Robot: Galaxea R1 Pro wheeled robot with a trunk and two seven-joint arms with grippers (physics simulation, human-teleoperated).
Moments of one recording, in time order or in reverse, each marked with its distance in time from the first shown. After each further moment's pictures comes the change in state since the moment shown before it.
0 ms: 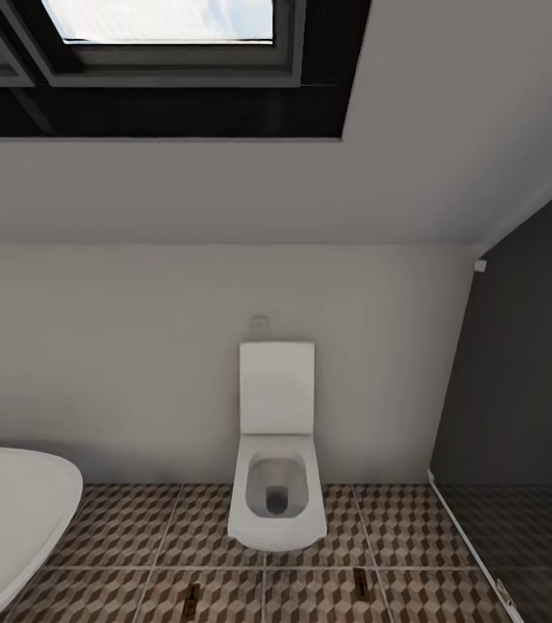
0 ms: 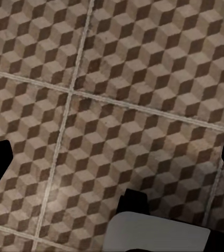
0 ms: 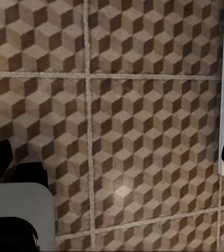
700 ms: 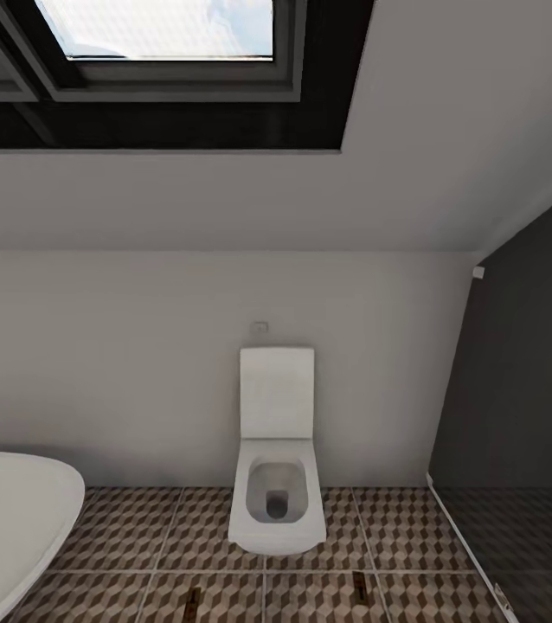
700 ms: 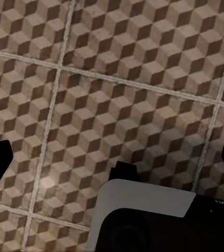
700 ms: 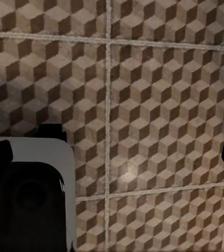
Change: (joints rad) left arm 0.074 -0.041 0.000 0.000 -0.001 -0.037 -0.003; right arm 0.077 0.044 -0.001 0.000 0.000 0.000 0.003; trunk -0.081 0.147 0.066
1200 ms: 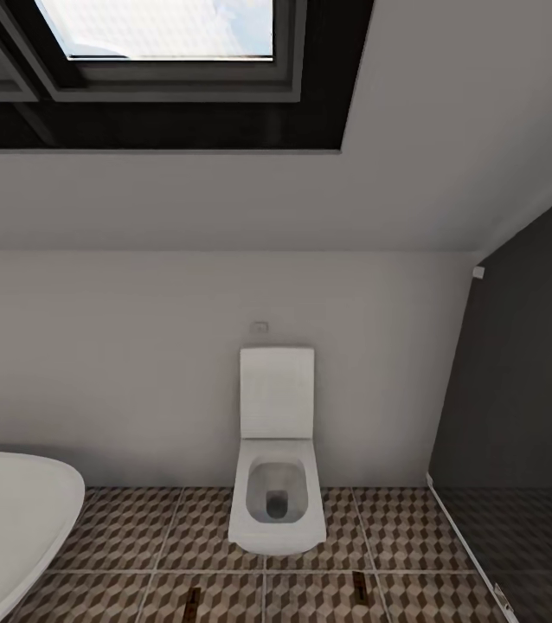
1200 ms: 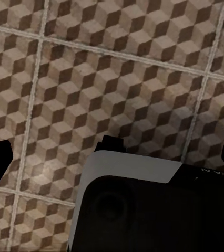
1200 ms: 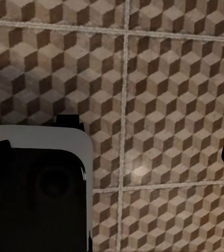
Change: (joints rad) left arm 0.056 -0.045 0.000 0.000 0.000 -0.003 0.001; right arm 0.023 0.037 0.000 0.000 0.000 -0.004 0.000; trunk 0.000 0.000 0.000
